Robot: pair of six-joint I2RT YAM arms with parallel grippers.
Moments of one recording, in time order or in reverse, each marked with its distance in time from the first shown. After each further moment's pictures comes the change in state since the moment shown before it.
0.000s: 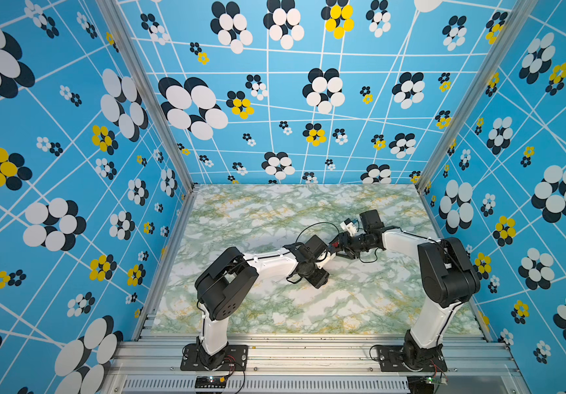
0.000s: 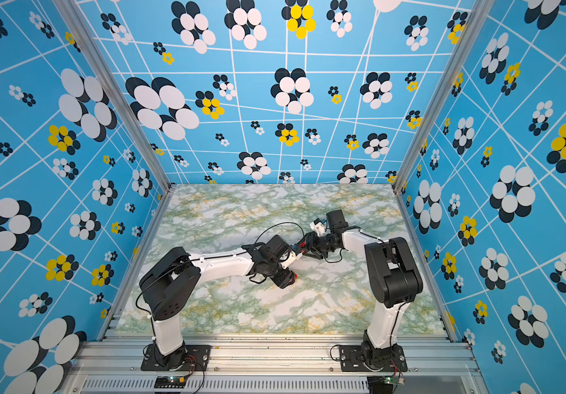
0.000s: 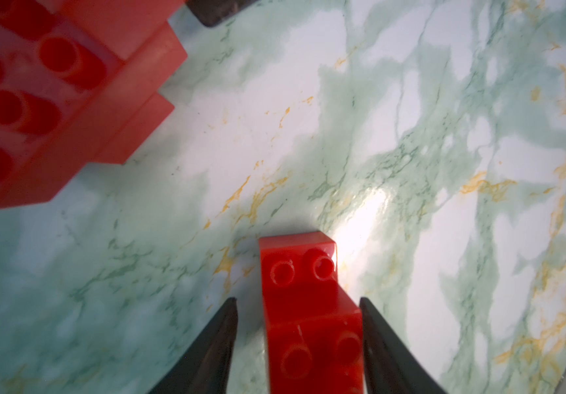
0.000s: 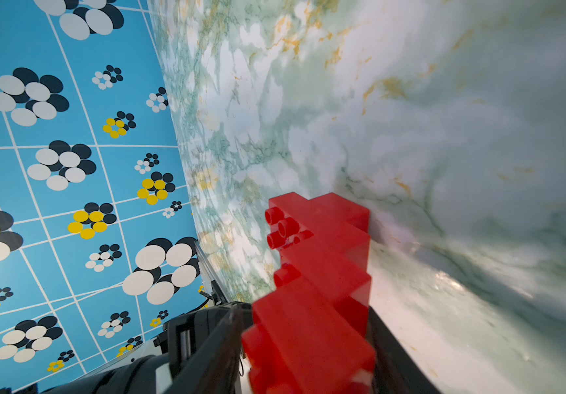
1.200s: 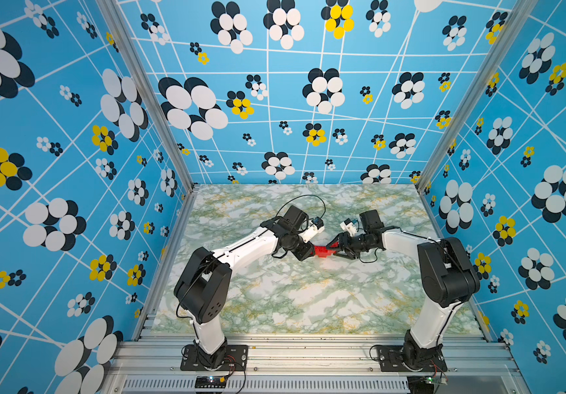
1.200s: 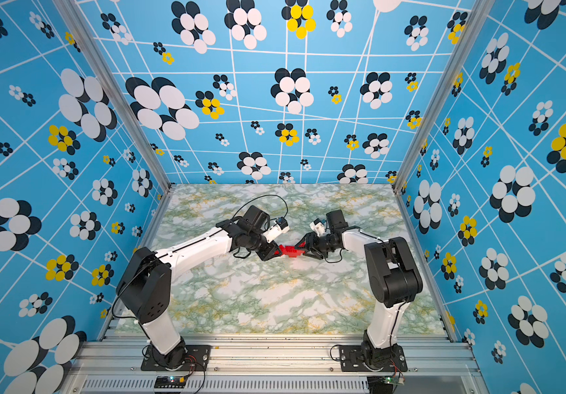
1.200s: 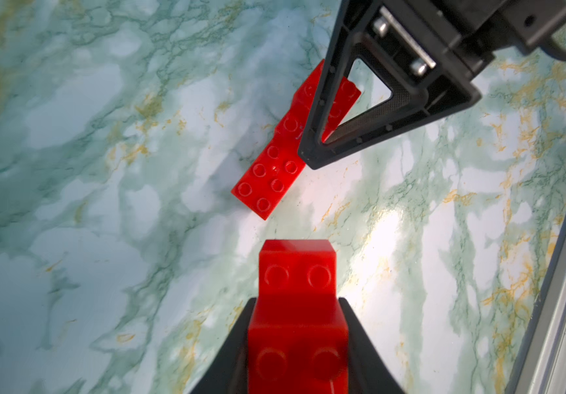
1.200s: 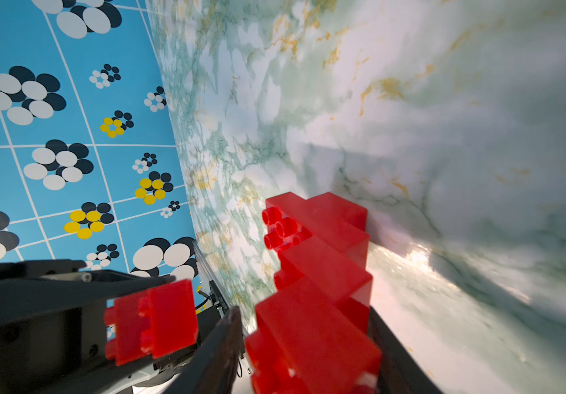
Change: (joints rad) left arm 0.229 -0.120 0.180 -0.212 0.124 0.290; right arm 0.000 0.003 0.000 -0.001 0.004 -0.005
